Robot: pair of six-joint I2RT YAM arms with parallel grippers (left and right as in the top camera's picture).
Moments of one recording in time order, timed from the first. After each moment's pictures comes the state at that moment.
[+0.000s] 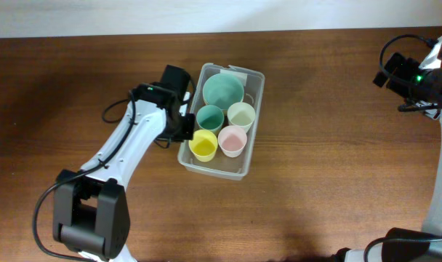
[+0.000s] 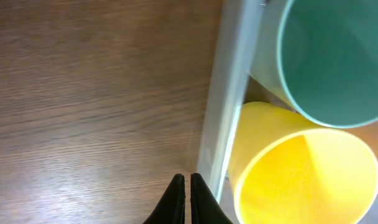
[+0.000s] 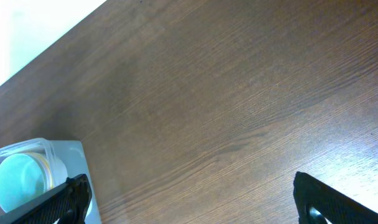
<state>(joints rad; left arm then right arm) -0.33 1.84 1.45 -1.03 0.02 -0.21 -0.31 1.61 1.83 -1.23 -0.07 0.31</state>
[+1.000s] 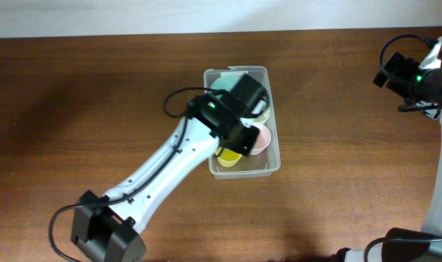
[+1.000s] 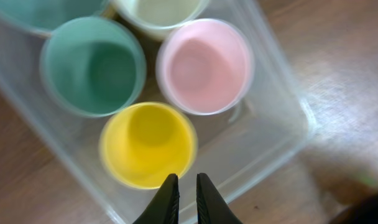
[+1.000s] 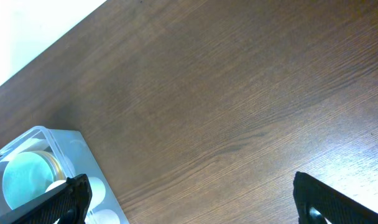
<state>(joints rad) -0.73 1.81 1.67 -1.09 0.03 -0.19 -0.31 1.61 1.83 -1.23 -0.07 0.31</state>
